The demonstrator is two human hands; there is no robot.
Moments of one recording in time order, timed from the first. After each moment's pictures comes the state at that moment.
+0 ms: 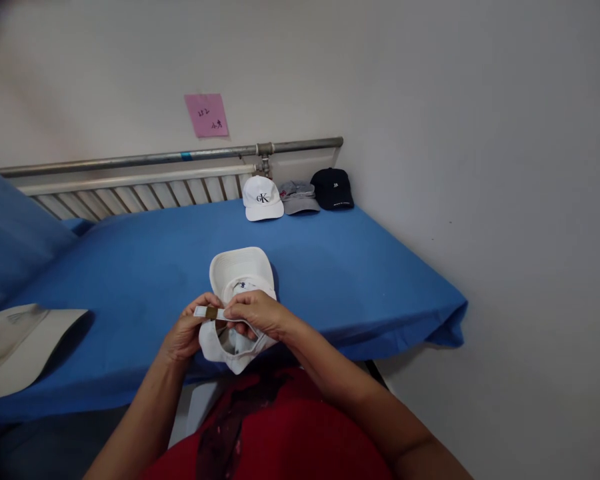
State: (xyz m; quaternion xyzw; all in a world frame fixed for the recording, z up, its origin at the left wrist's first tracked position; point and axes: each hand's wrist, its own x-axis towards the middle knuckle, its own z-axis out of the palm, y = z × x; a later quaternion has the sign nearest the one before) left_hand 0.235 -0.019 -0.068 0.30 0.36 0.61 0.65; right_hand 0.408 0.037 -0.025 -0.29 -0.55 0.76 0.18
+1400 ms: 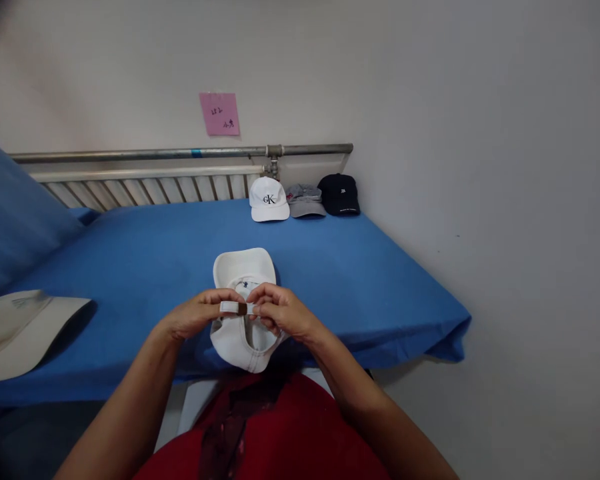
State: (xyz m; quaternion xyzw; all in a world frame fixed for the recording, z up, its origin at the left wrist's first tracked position) left_hand 0.239 -0.003 -0.025 0.50 0.46 0.40 0.62; right_hand 0.444 0.041 -0.025 -0.29 -0.56 0.73 0.26
